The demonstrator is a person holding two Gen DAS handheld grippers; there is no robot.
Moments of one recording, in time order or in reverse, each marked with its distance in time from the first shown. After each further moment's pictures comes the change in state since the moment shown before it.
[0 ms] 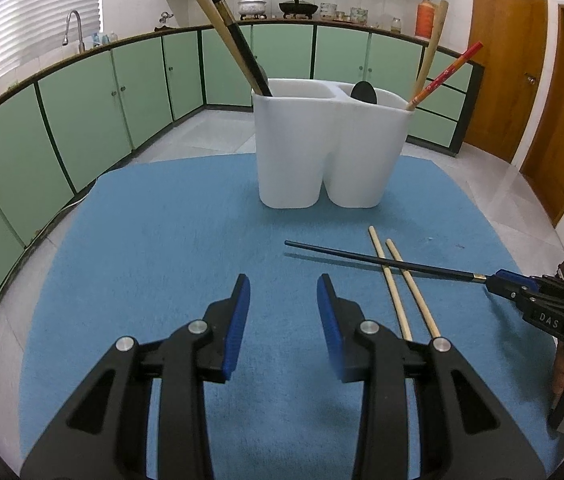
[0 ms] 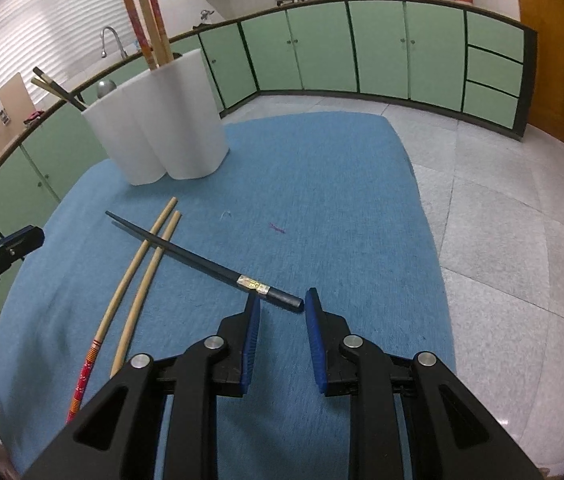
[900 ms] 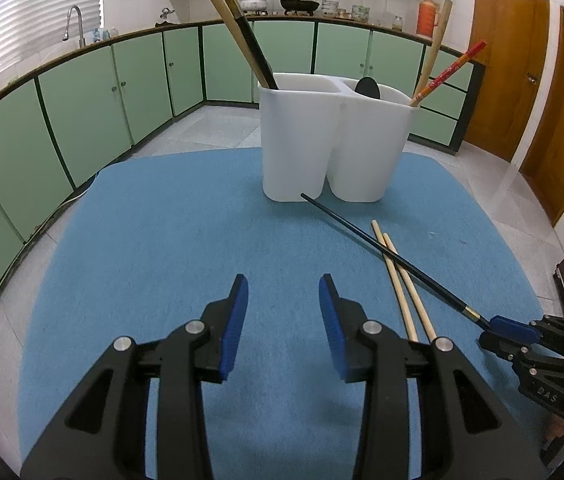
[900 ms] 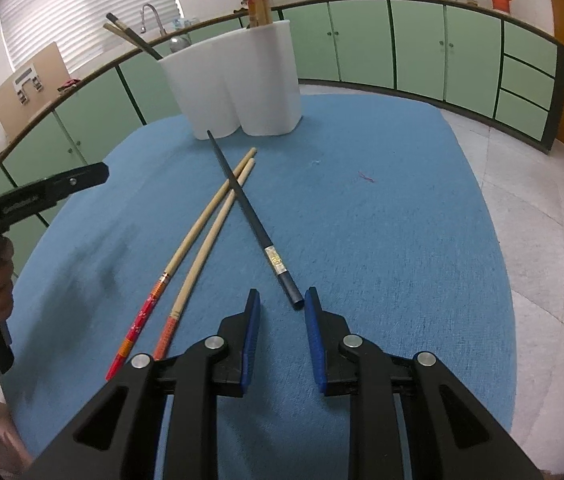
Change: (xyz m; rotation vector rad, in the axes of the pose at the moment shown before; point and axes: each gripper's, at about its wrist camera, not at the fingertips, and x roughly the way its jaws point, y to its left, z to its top) left arm 0.000 -0.001 -0.002 -0.007 0.008 -0.007; right arm -0.015 0.052 -0.037 -0.093 0.034 0.071
